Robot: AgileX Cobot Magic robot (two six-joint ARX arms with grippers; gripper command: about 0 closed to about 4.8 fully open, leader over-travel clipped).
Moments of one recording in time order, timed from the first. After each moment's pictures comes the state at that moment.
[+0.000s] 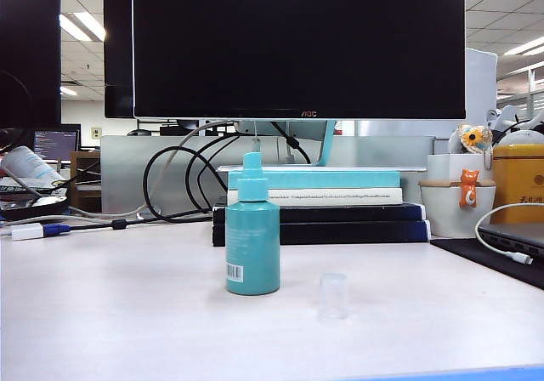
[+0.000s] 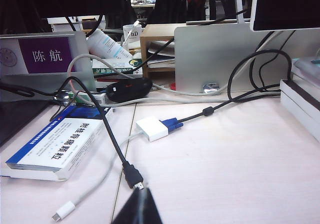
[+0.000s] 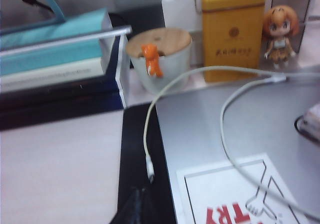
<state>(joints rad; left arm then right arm) -0.03 0.01 0.01 0.02 -0.12 0.07 0.20 0.11 0.01 -0.03 0.16 0.19</state>
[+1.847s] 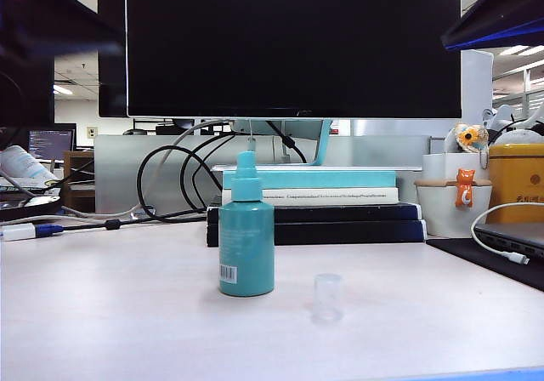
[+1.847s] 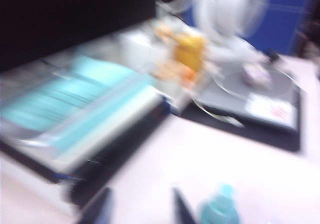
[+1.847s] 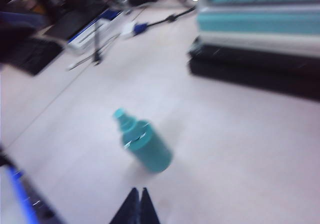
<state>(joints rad) -0.13 1.10 0.51 0.44 0.86 0.15 0.20 0.74 0.54 -0.20 -0.71 0.14</state>
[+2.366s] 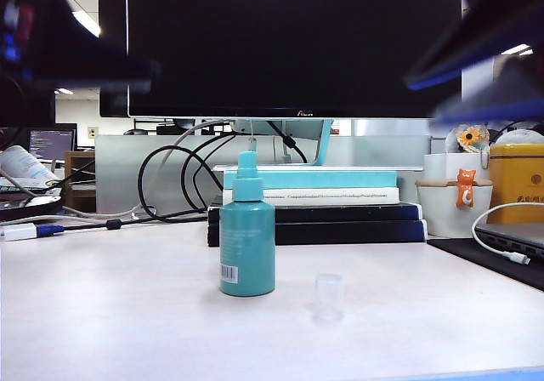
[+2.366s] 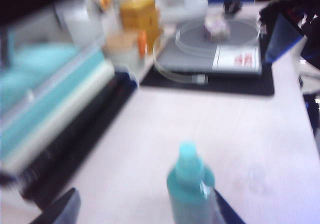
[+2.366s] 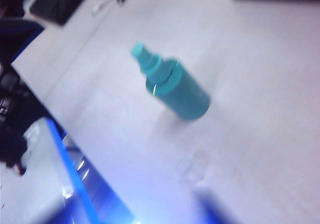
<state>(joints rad) -0.23 1.16 0.51 0.30 0.89 0.45 0.28 0.93 0.54 -0.26 -0.80 0.13</state>
